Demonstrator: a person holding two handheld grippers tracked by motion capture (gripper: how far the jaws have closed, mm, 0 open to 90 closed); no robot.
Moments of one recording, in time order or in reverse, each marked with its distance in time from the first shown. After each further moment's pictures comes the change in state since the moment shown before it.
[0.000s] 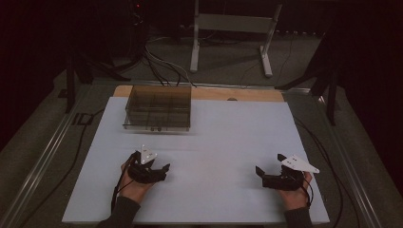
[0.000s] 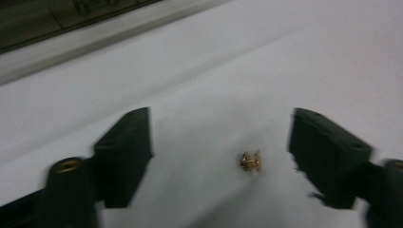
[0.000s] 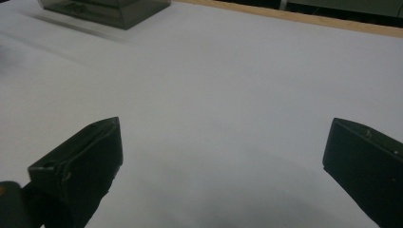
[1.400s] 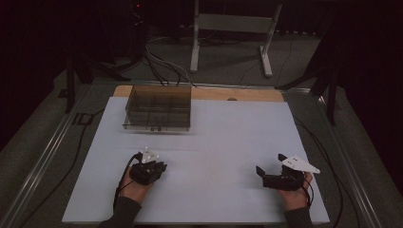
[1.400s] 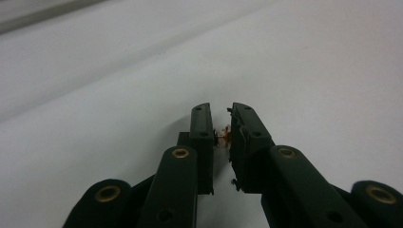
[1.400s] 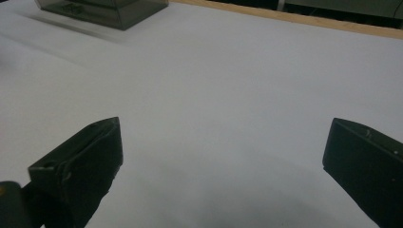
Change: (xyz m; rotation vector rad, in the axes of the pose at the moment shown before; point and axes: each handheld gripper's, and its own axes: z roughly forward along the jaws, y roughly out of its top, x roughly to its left) left arm 0.000 -0.002 0.003 0.066 -0.103 -0.015; right arm -0.001 0.000 -0.001 -0.001 -0.009 0.000
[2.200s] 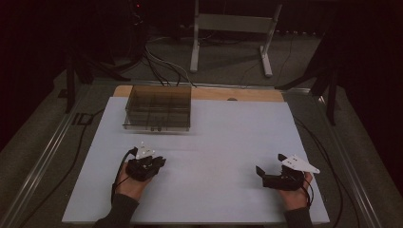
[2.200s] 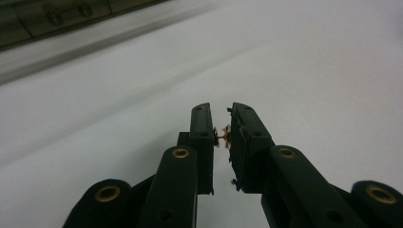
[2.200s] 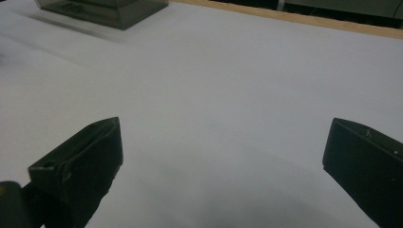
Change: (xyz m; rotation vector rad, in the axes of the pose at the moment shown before) left arm 0.004 0.016 -0.021 -0.066 -0.019 0.000; right arm 0.000 0.000 0.000 0.001 -0.001 0.000
